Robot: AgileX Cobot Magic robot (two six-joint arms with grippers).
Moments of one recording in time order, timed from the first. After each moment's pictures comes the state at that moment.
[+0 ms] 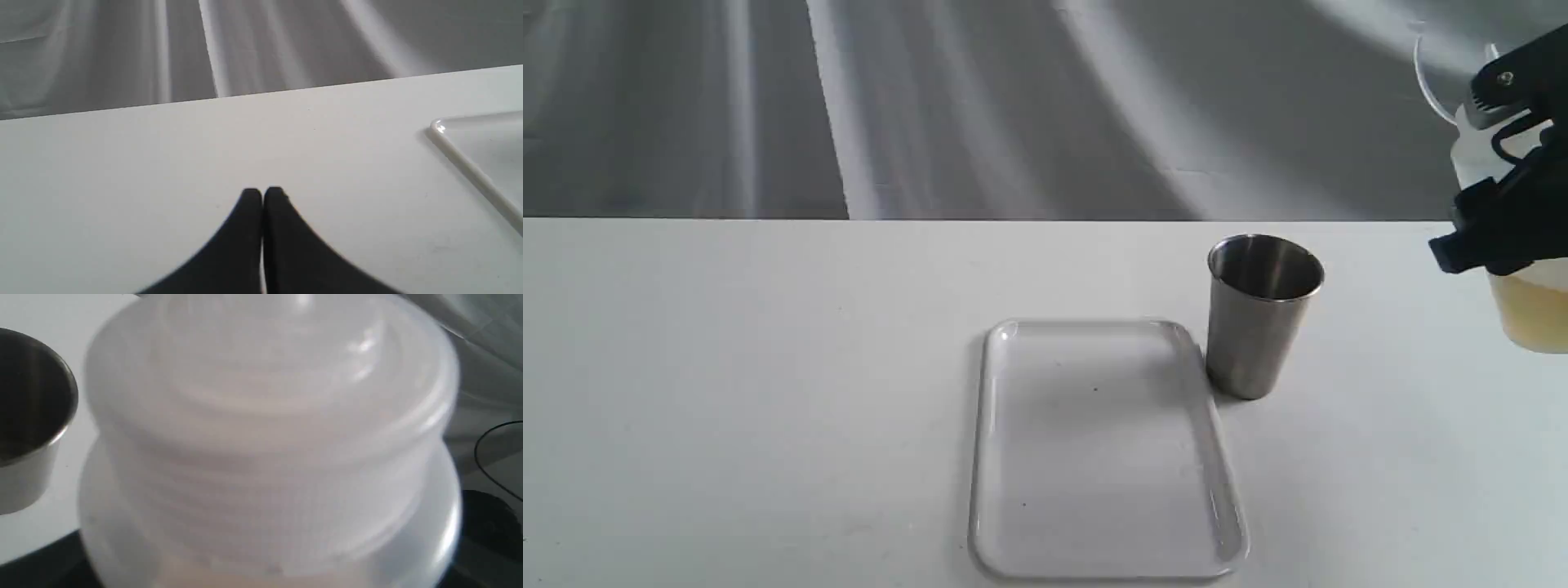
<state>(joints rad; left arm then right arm) -0.06 0.00 0.00 0.03 0.27 0.04 -0.09 1.48 -0.98 -0.83 0.26 0.38</state>
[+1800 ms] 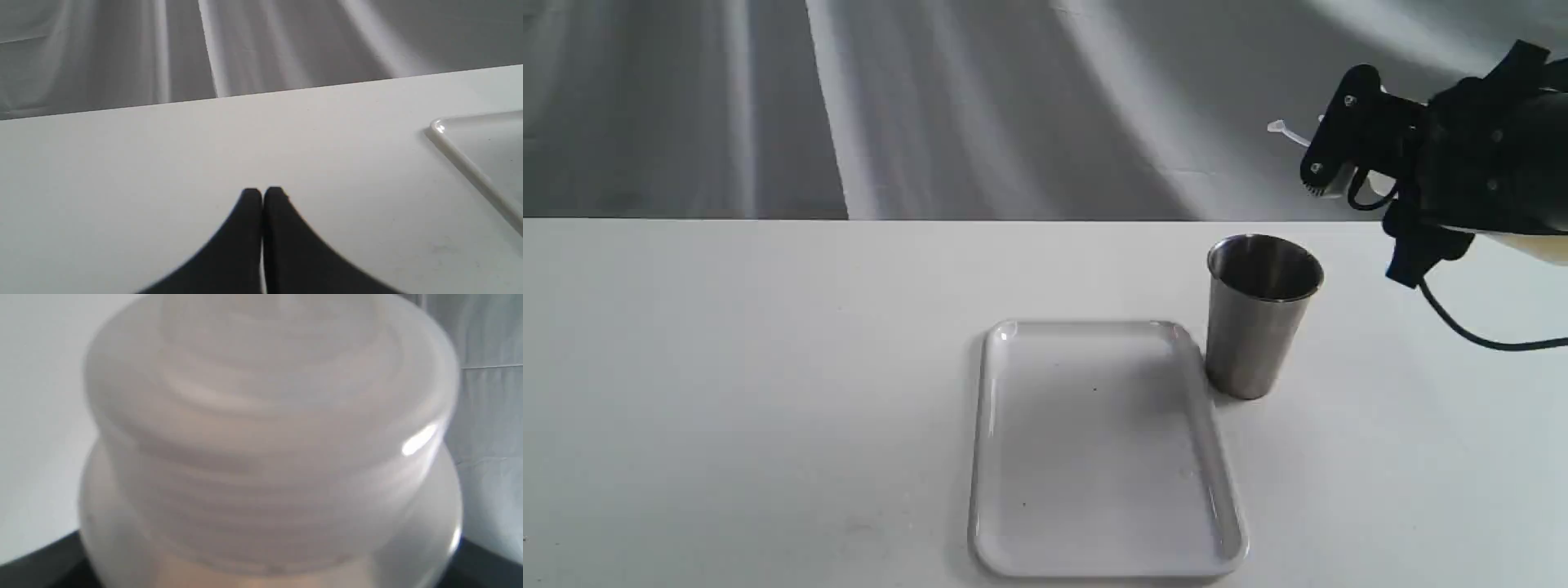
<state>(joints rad) -0.06 0.00 0.00 0.03 0.27 0.04 0.11 1.82 -1.25 -1.42 0.68 0.38</state>
